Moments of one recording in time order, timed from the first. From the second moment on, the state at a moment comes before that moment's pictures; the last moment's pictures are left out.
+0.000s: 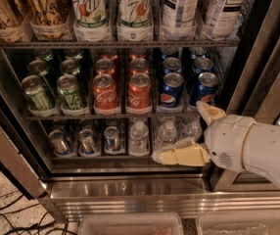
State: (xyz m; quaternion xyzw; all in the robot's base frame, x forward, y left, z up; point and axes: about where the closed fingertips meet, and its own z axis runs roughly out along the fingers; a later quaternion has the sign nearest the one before) arm 0.440 -0.096 0.877 -0.37 0.75 0.18 0.51
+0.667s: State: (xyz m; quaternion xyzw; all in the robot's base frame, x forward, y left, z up) arm 0.485 -0.134 0.851 -0.25 0.75 0.14 0.60
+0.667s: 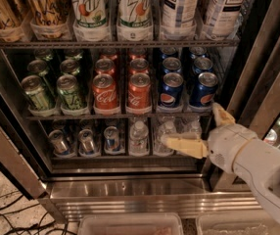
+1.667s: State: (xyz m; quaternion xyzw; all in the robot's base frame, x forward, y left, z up) arm 0.494 -0.225 0.841 -0.14 0.74 0.07 0.65
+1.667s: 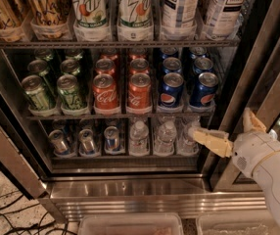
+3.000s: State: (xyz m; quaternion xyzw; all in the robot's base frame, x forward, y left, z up) arm 0.483 -0.165 0.805 -0.13 0.73 0.10 0.67
